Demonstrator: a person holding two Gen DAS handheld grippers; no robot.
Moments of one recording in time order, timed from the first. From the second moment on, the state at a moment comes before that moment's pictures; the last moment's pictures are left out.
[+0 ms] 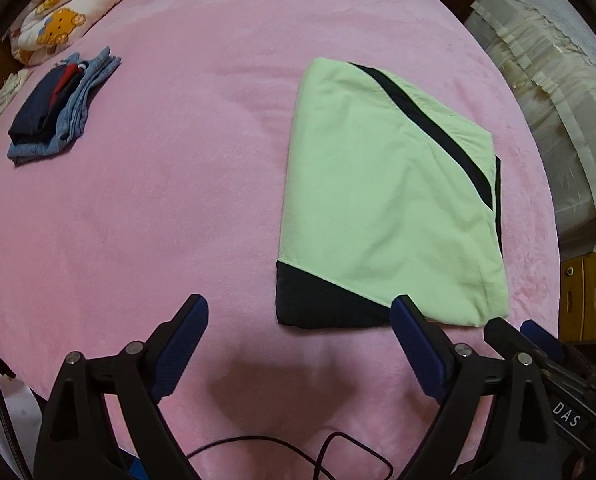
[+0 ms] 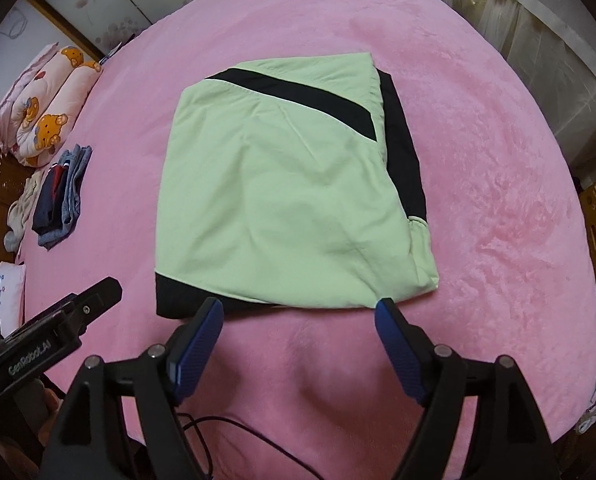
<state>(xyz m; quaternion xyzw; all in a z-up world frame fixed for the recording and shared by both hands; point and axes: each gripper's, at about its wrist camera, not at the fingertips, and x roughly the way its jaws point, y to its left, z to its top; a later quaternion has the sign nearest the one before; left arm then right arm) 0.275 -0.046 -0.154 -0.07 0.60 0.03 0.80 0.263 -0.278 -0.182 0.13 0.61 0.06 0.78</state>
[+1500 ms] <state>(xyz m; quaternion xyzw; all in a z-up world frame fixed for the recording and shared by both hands) 0.367 -0.013 -0.264 -0.18 0.67 -0.05 0.72 0.363 -0.411 -0.318 0.39 0.62 0.09 0.68</state>
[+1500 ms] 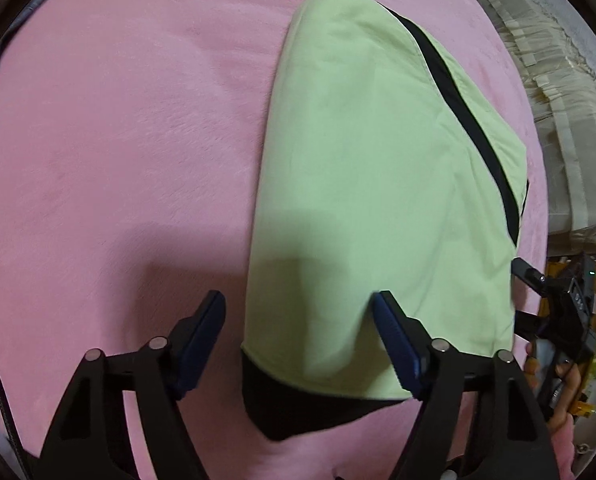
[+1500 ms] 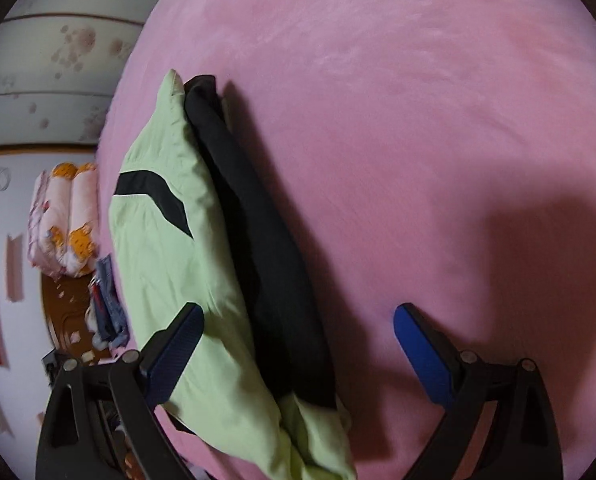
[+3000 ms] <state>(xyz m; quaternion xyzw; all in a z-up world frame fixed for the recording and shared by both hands) 0.392 0.091 -0.148 -0.16 0.60 -0.04 0.78 0.381 -0.249 -0.187 0.33 0.51 0.32 0.73</state>
